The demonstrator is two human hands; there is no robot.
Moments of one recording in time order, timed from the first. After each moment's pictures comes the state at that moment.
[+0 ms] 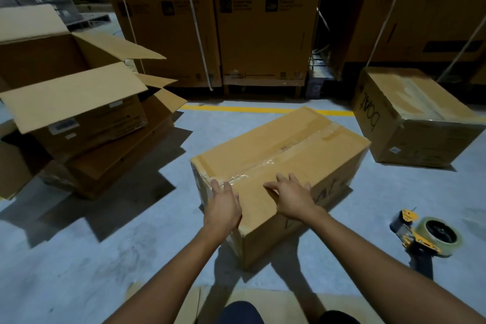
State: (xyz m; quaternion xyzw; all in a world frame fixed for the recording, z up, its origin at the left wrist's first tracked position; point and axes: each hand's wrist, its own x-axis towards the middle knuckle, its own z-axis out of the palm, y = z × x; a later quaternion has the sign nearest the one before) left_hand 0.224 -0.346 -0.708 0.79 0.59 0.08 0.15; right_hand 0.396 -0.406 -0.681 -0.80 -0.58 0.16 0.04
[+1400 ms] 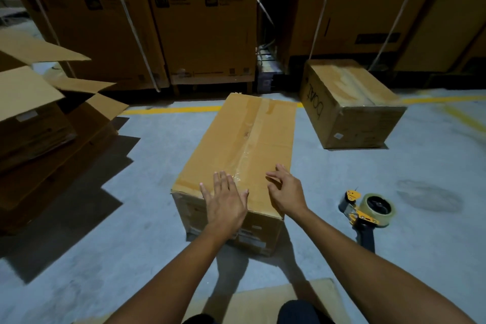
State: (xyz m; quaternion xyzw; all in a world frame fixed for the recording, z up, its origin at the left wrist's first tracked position) left_hand 0.338 -0.382 -0.715 0.89 0.45 0.01 0.08; right_hand 0.484 -0.464 -0.710 -0.83 -0.39 0.14 0.37
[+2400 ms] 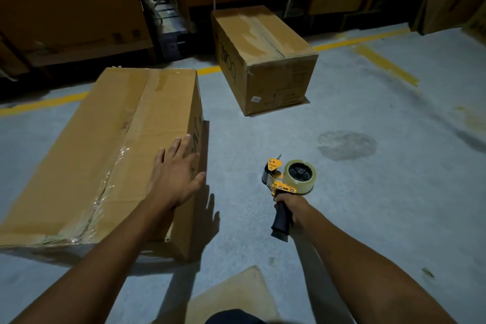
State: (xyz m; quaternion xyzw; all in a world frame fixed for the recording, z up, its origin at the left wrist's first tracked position) left_hand 0.509 -0.387 -0.732 0.97 0.23 0.02 0.05; right_hand 0.714 -0.634 -0.915 -0.72 0.23 0.39 0.53
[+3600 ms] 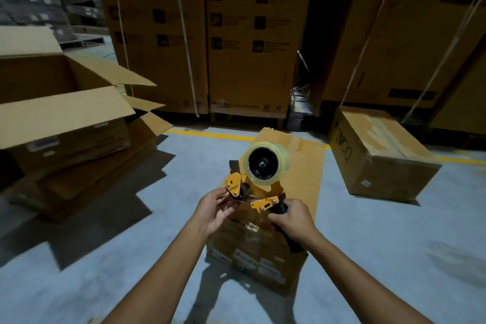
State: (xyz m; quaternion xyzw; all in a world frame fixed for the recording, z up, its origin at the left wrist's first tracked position) left_hand 0.258 -0.325 -0.648 0.23 0.36 0.35 0.83; right_hand 0.426 -0.457 -0.633 -0.80 -0.43 0.24 0.35
